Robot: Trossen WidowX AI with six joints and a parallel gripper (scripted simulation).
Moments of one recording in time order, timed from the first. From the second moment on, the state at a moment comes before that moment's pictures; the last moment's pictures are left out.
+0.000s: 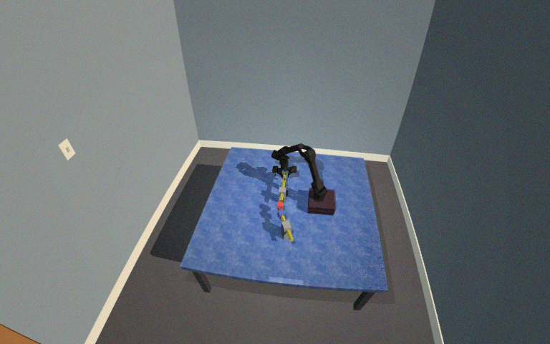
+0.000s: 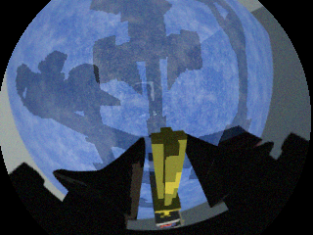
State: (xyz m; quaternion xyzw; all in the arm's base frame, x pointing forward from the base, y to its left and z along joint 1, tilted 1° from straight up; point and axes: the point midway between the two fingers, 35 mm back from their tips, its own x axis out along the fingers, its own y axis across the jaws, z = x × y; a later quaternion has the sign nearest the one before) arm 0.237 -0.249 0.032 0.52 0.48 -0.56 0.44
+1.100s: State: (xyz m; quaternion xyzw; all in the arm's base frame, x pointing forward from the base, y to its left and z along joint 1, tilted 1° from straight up) arm 0.237 -0.249 0.031 0.53 0.47 -0.55 0.44
